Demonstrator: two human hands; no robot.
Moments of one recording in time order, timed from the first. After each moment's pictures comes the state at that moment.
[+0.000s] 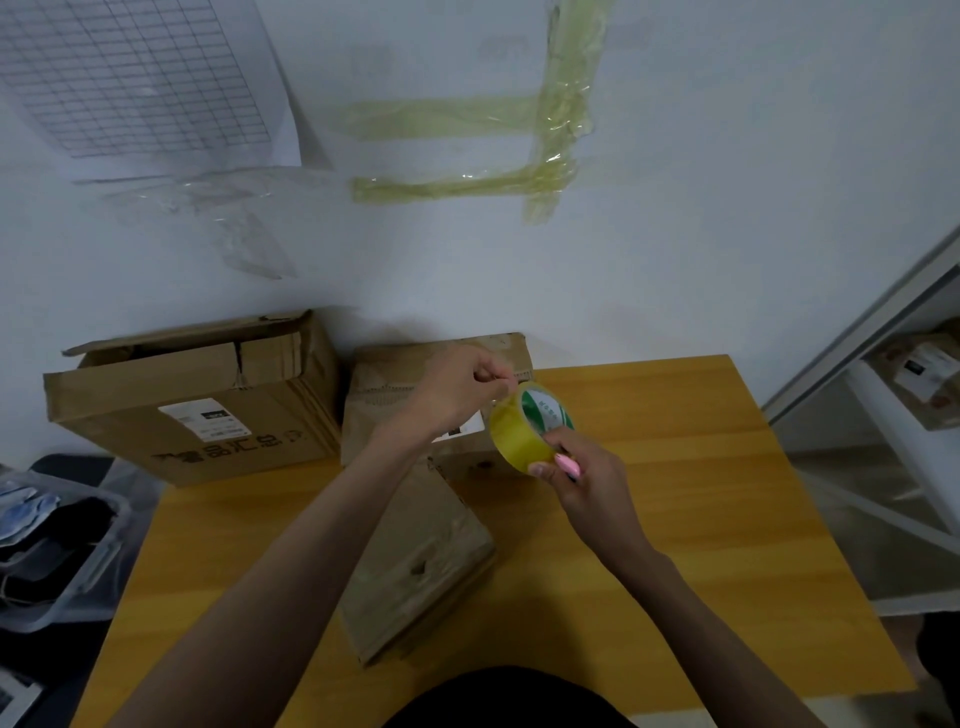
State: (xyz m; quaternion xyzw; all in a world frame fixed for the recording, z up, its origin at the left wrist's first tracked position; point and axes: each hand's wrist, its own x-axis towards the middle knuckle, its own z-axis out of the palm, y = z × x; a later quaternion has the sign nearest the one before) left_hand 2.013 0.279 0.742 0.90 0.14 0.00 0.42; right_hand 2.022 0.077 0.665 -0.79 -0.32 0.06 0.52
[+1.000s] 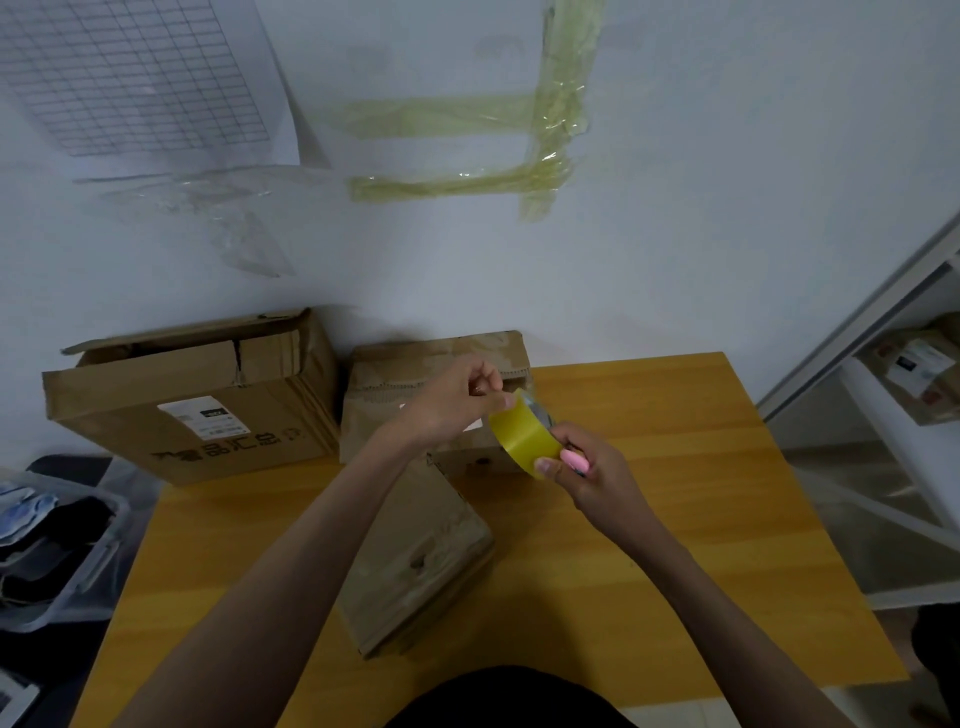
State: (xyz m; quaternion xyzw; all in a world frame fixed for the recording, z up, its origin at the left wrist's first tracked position) left_hand 1.996 0.277 0.733 0.84 0.13 -0.03 0.52; right_hand 2.027 0.064 0.678 -0.74 -0.33 0.17 0.56
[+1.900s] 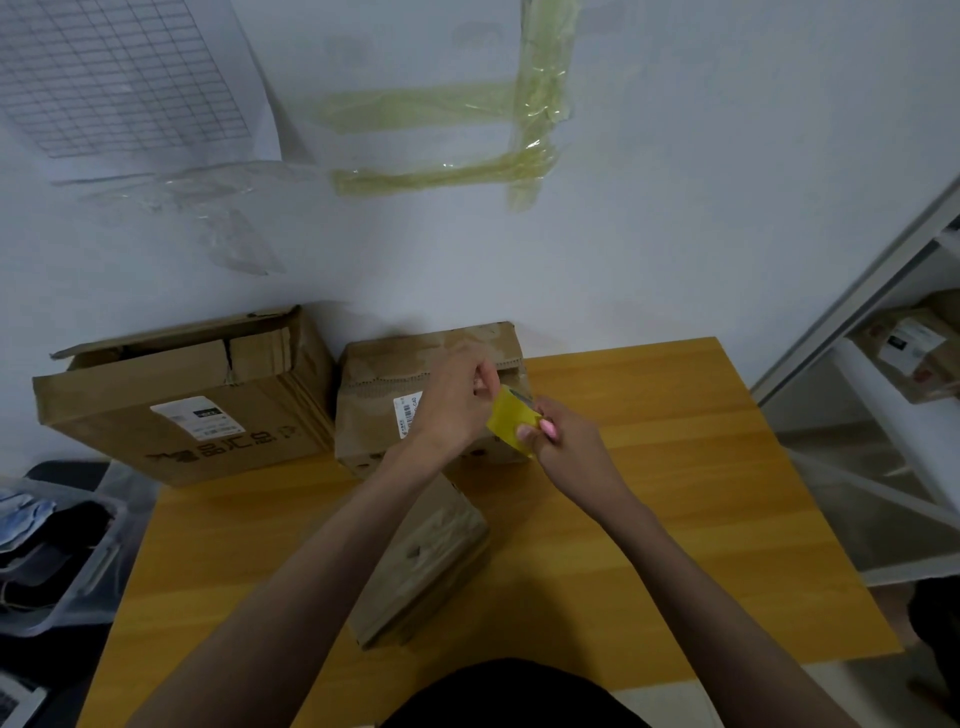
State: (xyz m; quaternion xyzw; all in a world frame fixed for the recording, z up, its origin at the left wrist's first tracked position) left_hand 1.992 0.244 0.734 0.90 0.16 0.11 0.39; right_hand 2.033 0.087 0.685 -0.84 -0.26 0.16 0.46
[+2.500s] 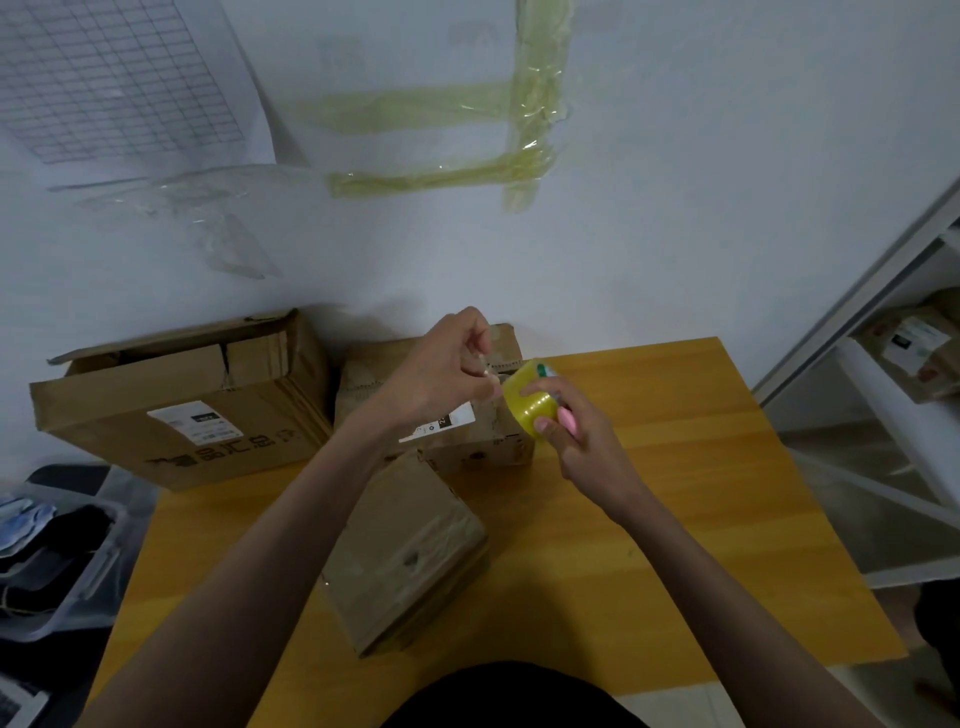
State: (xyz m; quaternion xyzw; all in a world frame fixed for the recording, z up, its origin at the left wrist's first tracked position) left_hand 2.000 0.272 0.768 0.87 0.09 0.00 0.49; right_hand 2.043 0.072 0.688 -0.74 -0.28 0.17 0.58
